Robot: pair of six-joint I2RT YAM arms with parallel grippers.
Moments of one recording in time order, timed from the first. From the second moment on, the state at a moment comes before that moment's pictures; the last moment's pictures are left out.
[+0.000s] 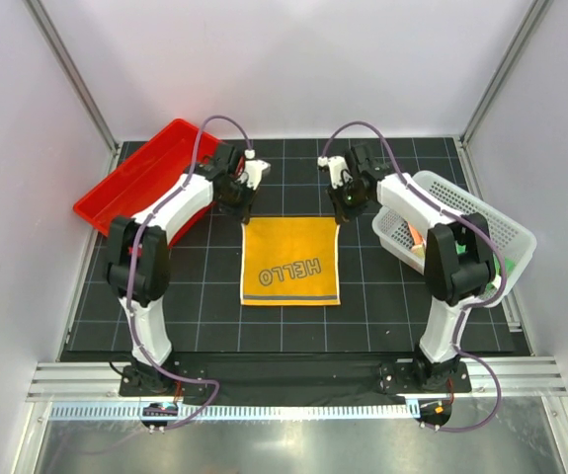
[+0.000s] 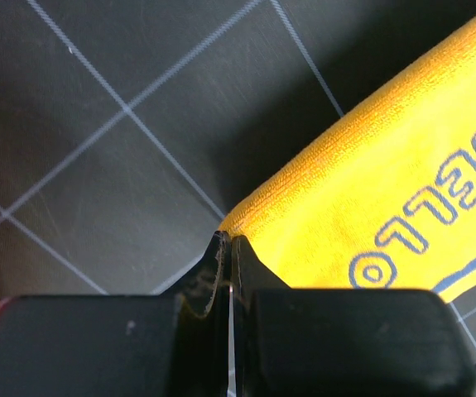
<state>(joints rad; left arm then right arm) -0.36 1.94 1.59 -0.74 0.26 0.20 0.34 1.90 1.53 -0.72 -0.24 -0.22</state>
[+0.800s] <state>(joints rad) -0.49 1.62 1.19 -0.61 0.08 0.14 0.54 1.56 1.15 -0.60 0.07 0.04</state>
